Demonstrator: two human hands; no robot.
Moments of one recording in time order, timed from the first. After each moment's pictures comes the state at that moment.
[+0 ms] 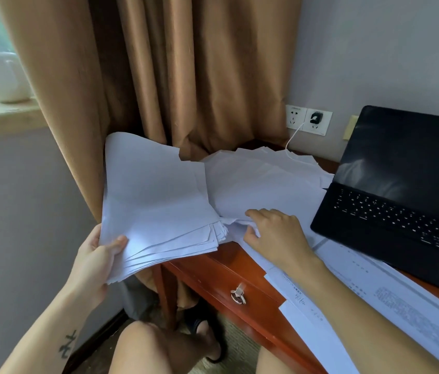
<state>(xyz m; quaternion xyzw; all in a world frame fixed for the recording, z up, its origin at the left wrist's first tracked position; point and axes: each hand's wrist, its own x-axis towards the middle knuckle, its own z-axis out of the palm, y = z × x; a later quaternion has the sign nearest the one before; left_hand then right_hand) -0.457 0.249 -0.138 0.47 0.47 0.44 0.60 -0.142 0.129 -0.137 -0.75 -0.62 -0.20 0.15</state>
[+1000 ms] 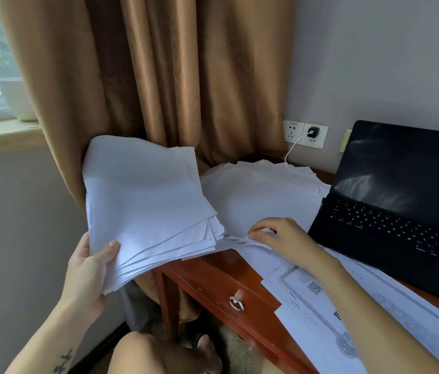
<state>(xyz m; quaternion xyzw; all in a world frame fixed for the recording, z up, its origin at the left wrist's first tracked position) -0.466 0.224 -0.127 0.44 0.41 0.53 0.60 -0.105 0.113 -0.120 -0.69 -0.61 0.18 0.33</state>
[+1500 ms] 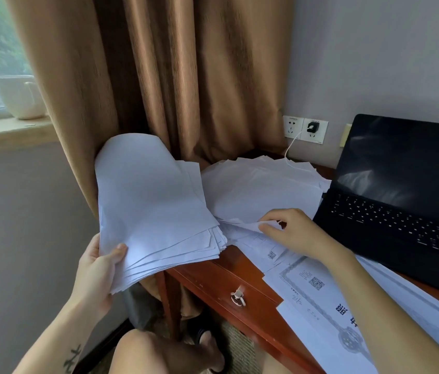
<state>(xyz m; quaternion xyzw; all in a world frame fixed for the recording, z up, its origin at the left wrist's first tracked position) -0.462 0.234 -0.147 0.45 0.43 0.50 0.60 -0.096 0.105 -0.107 -0.71 -0.60 0.16 0.32</state>
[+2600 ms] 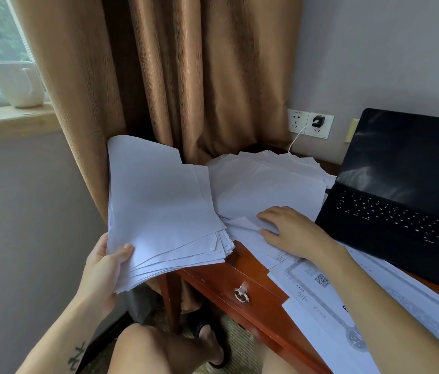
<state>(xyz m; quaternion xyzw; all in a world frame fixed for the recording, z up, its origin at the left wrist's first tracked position) -0.460 0.231 -0.153 0.46 0.45 0.46 0.62 -0.102 0.117 -0.118 -0.75 -0.65 0.02 0.10</state>
